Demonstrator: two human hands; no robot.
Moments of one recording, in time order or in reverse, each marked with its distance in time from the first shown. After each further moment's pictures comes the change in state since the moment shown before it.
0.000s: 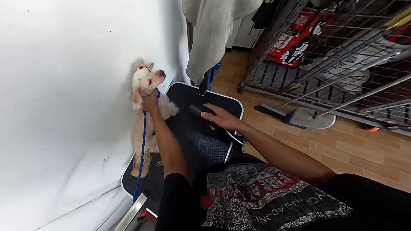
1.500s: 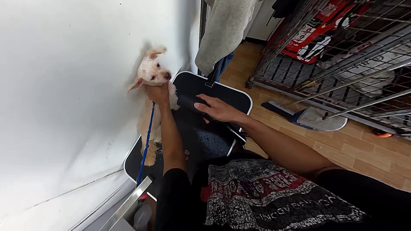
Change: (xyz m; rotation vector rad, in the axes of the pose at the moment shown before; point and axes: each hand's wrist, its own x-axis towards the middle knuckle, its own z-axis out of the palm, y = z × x) left_hand -0.005 -0.045 0.033 0.147 0.002 0.013; right_hand 0.013 -0.048 0.035 -0.173 -0.126 -0.056
